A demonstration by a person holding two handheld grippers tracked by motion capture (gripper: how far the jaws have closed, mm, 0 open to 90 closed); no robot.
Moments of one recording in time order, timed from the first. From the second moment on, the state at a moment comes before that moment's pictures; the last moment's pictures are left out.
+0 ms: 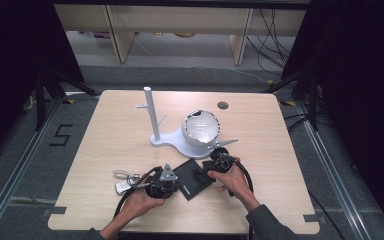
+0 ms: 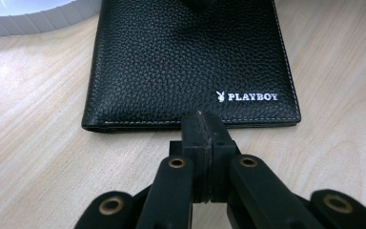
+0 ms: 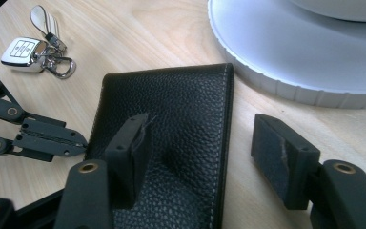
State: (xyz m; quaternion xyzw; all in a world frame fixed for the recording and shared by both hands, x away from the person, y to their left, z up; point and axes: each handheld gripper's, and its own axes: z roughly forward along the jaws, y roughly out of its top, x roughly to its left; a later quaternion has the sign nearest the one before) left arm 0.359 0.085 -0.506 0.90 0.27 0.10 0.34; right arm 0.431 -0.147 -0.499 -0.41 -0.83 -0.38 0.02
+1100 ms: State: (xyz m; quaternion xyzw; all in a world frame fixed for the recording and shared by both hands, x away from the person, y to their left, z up) left arm 0.356 0.084 -0.507 0.90 0.26 0.12 0.34; right arm 0.419 -0.142 -0.497 -0.46 -0.77 -0.42 0.15
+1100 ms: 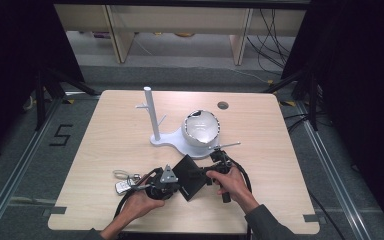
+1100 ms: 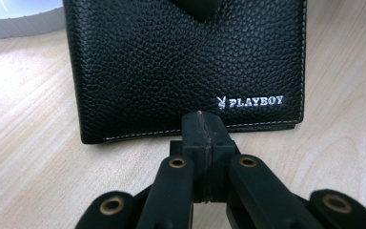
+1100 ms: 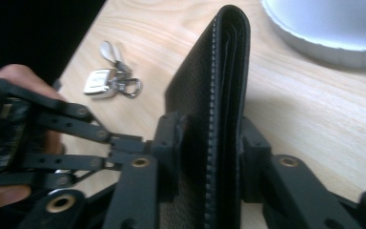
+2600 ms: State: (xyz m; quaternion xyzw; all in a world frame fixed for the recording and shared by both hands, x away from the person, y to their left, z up) left arm 0.308 0.140 -0.476 0.88 0.29 0.10 0.35; right arm 0.424 -0.184 -0.409 -0.42 -0.77 -0.47 0.12
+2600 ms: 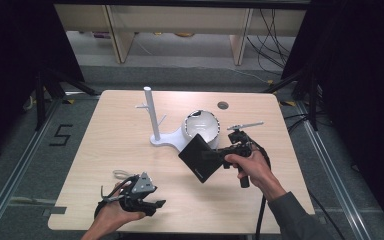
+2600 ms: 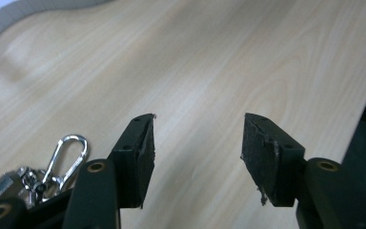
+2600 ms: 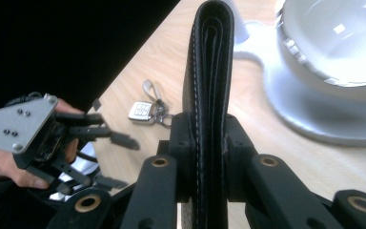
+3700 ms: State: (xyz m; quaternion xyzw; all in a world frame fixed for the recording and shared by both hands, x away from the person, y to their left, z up) left arm 0.273 0.179 -0.489 0.87 0.32 0.10 0.35; right arm 0.490 -0.242 -0.378 -0.50 -0.70 -0.50 0.03
